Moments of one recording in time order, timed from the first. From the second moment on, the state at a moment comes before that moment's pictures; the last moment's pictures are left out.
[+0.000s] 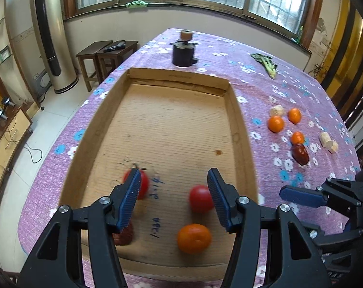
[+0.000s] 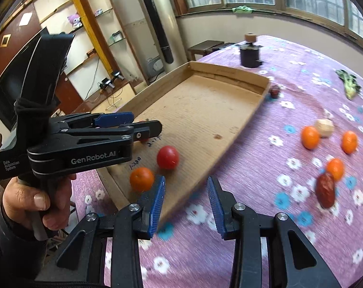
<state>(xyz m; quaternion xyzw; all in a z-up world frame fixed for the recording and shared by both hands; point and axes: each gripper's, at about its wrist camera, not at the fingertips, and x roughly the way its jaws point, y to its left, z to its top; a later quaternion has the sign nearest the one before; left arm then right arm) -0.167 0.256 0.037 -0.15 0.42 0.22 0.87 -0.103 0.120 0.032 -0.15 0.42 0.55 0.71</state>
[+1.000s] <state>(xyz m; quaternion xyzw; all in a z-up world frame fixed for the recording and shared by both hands) -0.122 0.145 0.047 -0.12 0.43 0.10 0.89 -0.024 -0.030 0.036 -0.08 0.43 0.42 0.80</state>
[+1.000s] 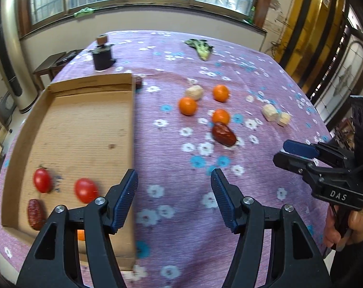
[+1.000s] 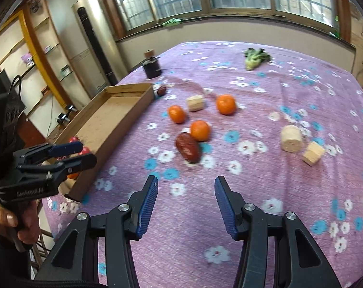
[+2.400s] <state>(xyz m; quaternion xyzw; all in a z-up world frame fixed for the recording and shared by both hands) 0.002 0.102 -0.009 -0.11 0.47 0.06 0.87 0.107 -0.043 -0.003 -0.13 0.42 0.31 0.85</state>
